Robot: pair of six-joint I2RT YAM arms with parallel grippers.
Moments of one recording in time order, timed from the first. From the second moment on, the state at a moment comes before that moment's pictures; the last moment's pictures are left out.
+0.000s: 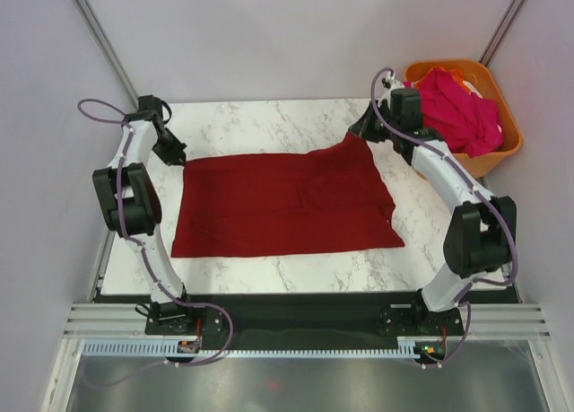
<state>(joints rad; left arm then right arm) 0.17 2.11 1.81 -0.88 0.04 -0.59 0.19 1.73 1.46 -0.22 -0.28 0.47</state>
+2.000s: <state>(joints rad) 0.28 1.30 1.09 -0.86 0.00 -0.51 0.42 1.69 0.97 -0.22 -0.04 0.55</state>
